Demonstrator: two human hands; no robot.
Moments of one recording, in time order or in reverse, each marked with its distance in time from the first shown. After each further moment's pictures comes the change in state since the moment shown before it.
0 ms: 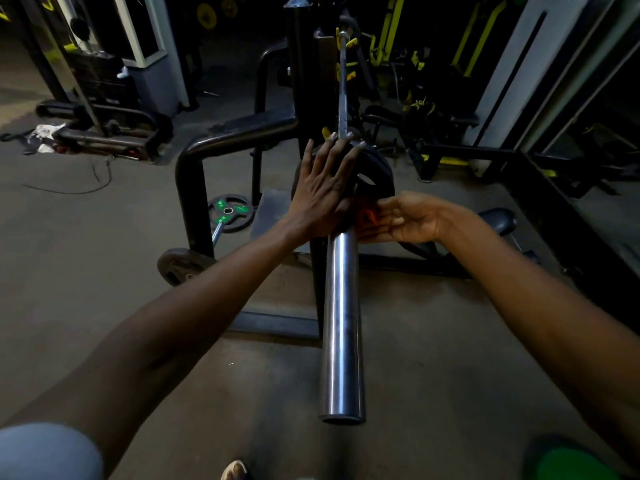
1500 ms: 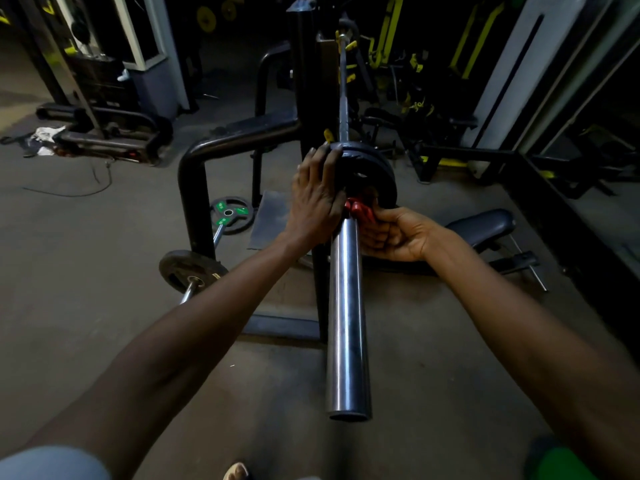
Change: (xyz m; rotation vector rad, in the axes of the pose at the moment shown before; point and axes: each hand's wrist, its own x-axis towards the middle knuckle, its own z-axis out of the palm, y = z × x) left_hand -0.019 0.010 -0.010 -0.229 -0.004 -0.291; right_hand 0.013 0.035 0.007 0.182 0.105 0.022
